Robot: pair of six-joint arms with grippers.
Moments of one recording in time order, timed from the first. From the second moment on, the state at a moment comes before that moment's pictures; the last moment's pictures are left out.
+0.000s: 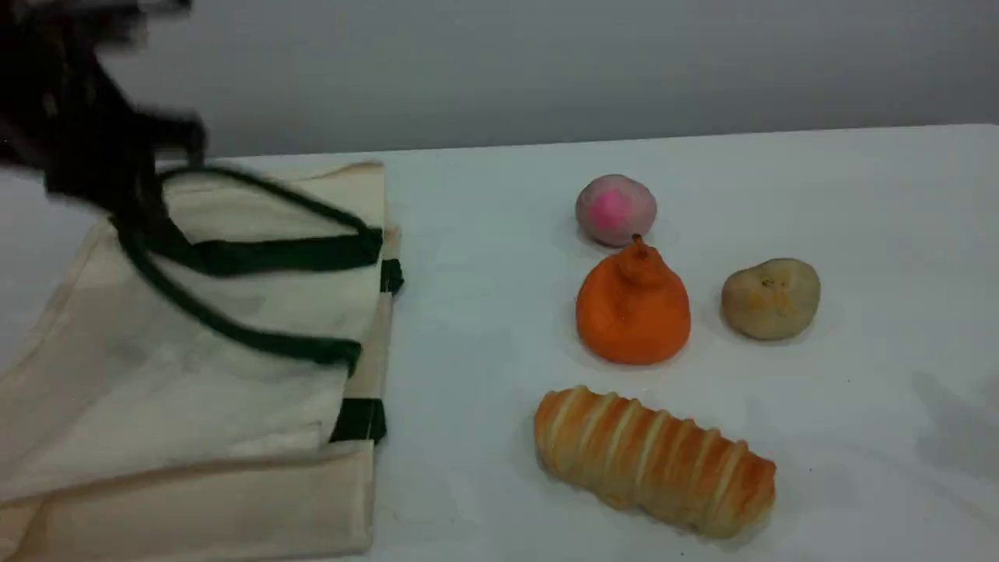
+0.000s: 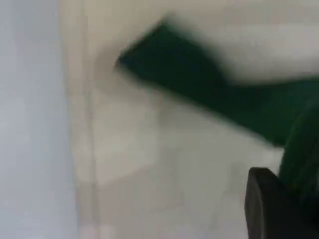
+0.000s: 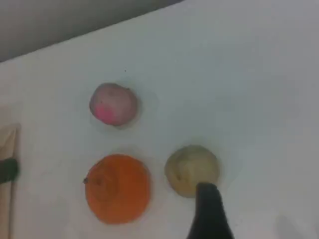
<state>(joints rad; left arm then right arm) -0.11 1.90 -1.20 0.03 0.48 -0.11 -0.05 1.21 -0.64 0.79 0.35 -0.48</state>
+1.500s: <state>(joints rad) -0.35 1.53 -1.59 -0.07 1.10 0.10 0.38 1.84 -0.97 0.99 0.18 -0.86</state>
